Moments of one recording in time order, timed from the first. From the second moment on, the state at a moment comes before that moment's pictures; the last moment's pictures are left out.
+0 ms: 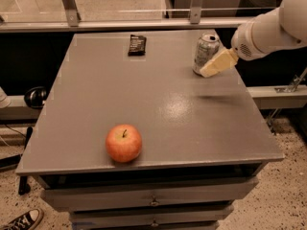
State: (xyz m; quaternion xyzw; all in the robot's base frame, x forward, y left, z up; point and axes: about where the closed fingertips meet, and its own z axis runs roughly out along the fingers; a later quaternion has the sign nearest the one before) arm 0.656 -0.198 0.915 -0.41 0.81 -0.02 0.41
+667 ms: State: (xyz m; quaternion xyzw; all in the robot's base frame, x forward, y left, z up) arm 0.689 -0.188 0.900 -0.35 0.80 0.10 0.48
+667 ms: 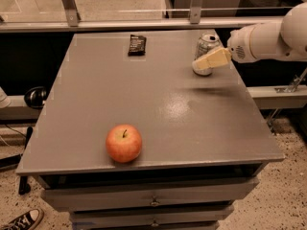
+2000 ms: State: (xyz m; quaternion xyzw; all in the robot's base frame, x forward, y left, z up) arm 0.701 -0.151 0.879 -0.36 0.77 0.21 0.49
